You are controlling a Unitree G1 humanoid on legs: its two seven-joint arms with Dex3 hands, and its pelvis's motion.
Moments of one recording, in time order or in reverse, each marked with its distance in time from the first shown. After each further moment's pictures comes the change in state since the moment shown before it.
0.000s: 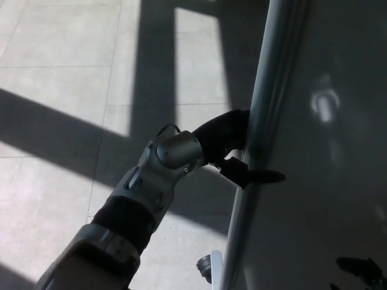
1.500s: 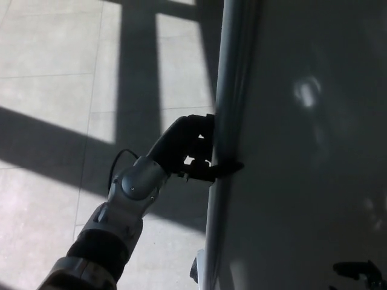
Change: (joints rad) left_arm 0.160 0.073 0.156 0.065 0.008 -0.242 0.250; right_arm 0.005 0.002 0.007 0.004 -0.002 0.003 -0.006
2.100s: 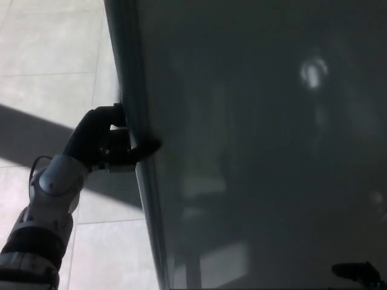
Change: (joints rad) left_arm -0.014 0.210 0.187 0.132 -0.085 -0.032 -0.034; right_arm 0.000 0.000 0.008 0.000 -0.003 0.005 -0.003
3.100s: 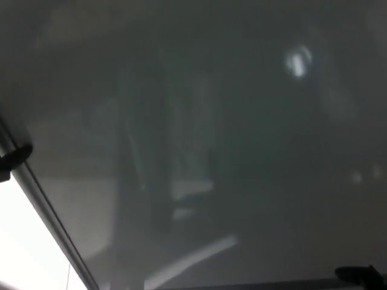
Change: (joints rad) left_arm 0.072 0.316 0.176 0.168 -0.053 0.003 0.086; right_arm 0.014 0.000 -0.011 -0.001 0.003 0.002 -0.003
